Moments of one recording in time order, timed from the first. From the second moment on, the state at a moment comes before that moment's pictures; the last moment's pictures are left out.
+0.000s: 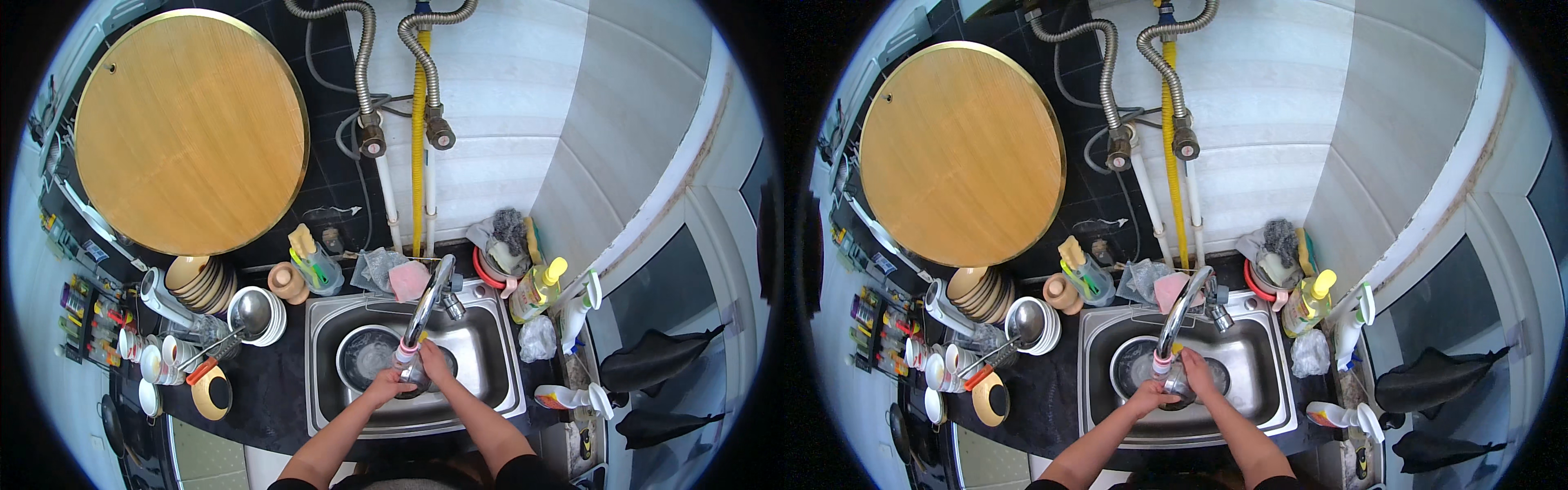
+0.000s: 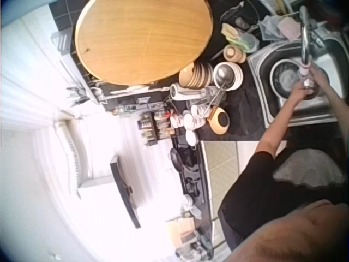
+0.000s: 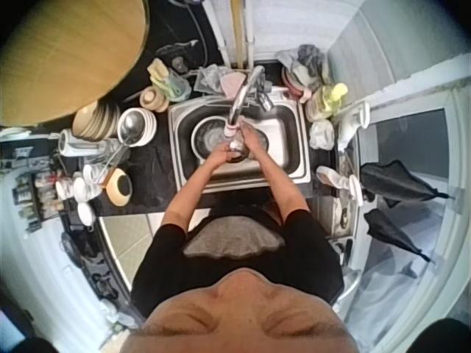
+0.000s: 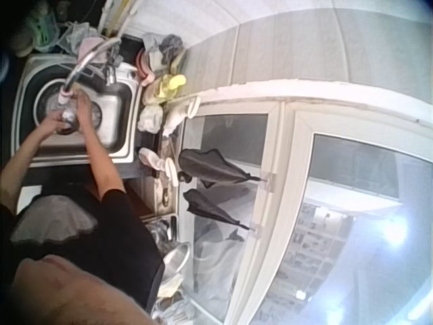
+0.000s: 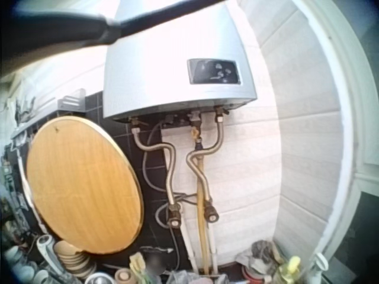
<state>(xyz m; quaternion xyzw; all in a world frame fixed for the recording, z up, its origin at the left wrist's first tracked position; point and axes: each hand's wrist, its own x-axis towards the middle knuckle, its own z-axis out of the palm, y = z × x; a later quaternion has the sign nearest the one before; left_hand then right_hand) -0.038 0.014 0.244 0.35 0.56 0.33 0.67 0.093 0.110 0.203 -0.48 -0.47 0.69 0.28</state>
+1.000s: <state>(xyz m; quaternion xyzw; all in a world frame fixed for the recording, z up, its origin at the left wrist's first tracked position) -0.034 0.044 0.218 -0.06 0.39 0.65 0.64 0.083 0.053 0.223 -0.44 -0.77 0.31 0.34</state>
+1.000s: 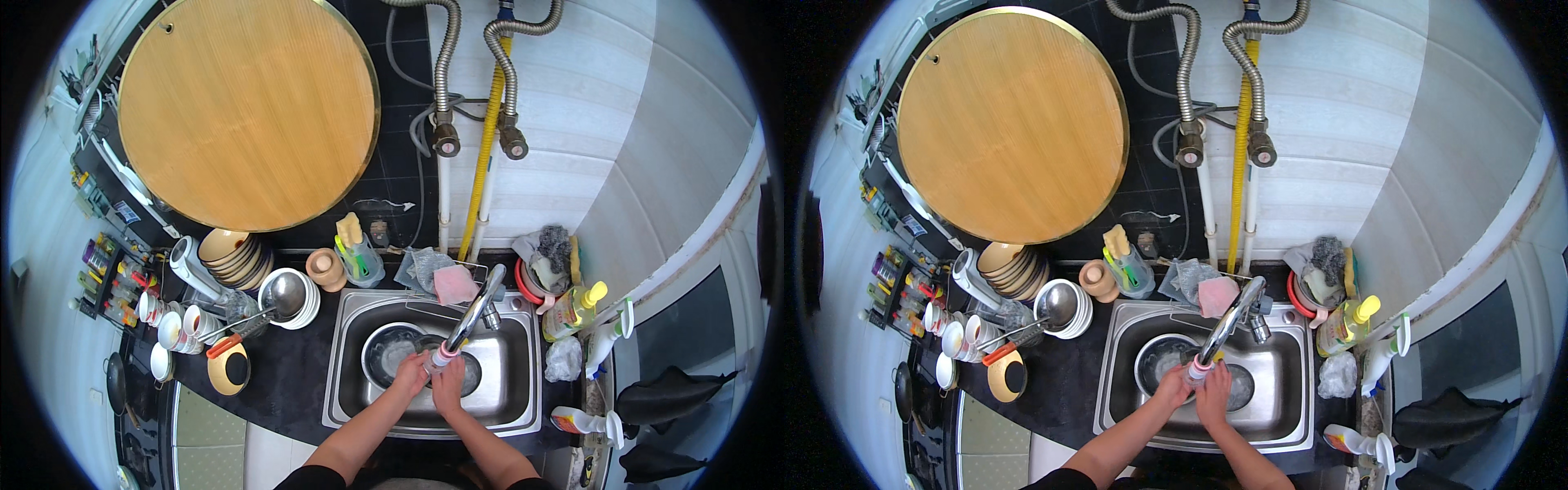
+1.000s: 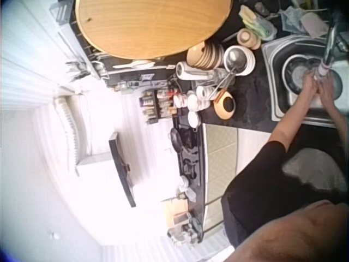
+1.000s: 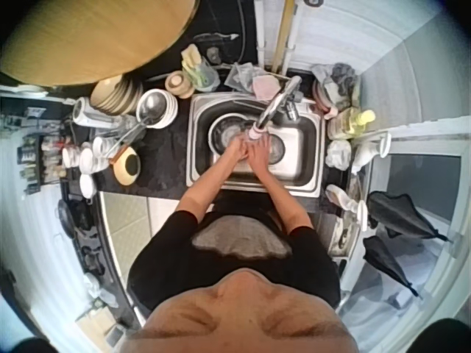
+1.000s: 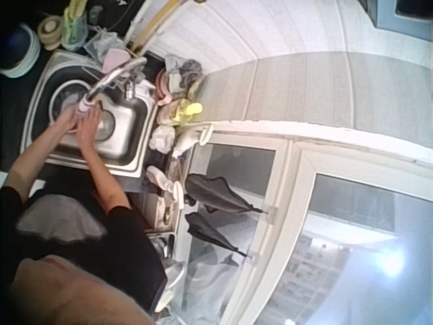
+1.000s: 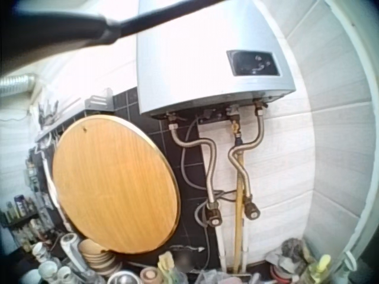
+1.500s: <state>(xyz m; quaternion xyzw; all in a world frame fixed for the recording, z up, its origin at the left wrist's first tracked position) -0.045 0.057 0.193 -0.09 0.54 0.56 0.63 0.141 0.069 0.161 -0.27 0.10 0.84 0.45</state>
